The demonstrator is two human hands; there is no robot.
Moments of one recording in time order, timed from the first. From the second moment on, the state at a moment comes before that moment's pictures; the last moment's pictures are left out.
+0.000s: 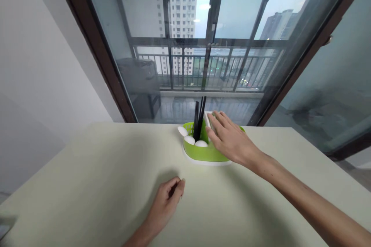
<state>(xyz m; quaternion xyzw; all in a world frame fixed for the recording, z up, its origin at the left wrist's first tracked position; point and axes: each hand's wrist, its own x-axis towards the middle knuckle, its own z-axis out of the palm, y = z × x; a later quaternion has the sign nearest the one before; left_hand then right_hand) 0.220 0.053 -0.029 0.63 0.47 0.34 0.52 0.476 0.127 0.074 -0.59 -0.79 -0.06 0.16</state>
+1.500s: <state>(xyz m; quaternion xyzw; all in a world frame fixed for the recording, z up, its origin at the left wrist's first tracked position) 0.213 0.062 -0.031 0.68 0.46 0.31 0.47 0.571 0.057 0.040 -0.52 -0.81 -0.16 0.23</state>
